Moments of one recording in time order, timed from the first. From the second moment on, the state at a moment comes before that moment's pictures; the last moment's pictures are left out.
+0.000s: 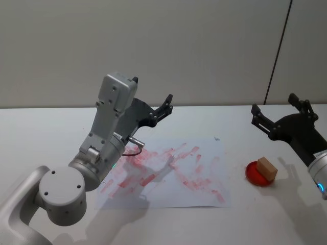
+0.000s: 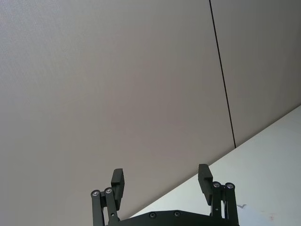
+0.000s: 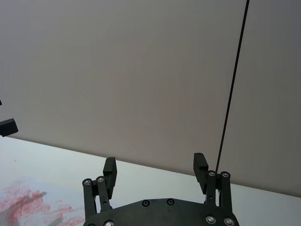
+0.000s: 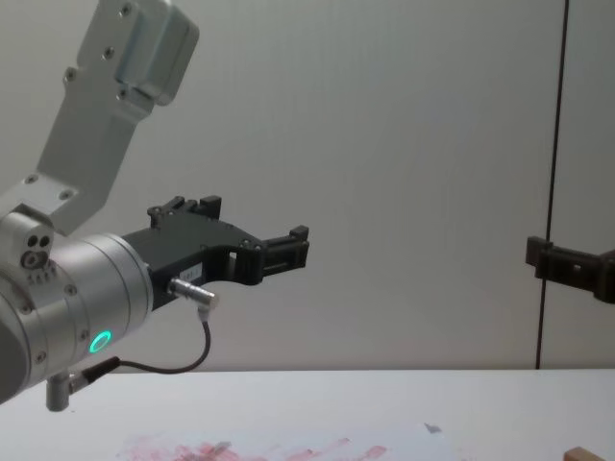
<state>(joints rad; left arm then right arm) -0.24 0.38 0.45 -1.63 -0.20 0.01 -0.01 -0.01 0.34 -0.23 -1.77 0.29 0.03 0.07</state>
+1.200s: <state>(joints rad) -0.24 0.38 0.45 -1.63 -0.20 0.01 -0.01 -0.15 0.44 -0.17 -1.83 0.40 0.05 0.05</state>
